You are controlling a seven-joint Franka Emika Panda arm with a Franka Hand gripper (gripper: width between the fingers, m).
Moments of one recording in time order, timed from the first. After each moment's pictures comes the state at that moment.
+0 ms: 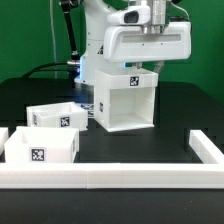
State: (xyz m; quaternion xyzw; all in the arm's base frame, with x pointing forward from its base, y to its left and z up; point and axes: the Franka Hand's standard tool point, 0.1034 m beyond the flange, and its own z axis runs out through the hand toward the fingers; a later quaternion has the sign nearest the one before) arm 0.373 0.082 0.094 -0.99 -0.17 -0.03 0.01
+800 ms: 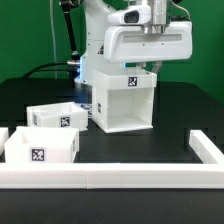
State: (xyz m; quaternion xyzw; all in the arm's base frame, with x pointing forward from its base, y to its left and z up) arm 0.392 0.082 0.096 -0.99 -0.16 -0.03 0.01
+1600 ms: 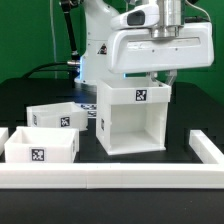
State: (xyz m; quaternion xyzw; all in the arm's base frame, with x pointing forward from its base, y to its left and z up) arm 0.525 0.083 0.096 -0.99 -0.11 -0.08 0.03
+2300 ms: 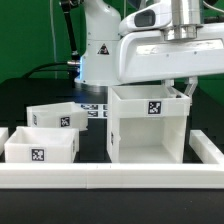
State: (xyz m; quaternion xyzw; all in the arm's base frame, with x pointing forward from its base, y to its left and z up) arm 0.584 0.097 0.099 -0.99 -0.06 -0.12 0.05
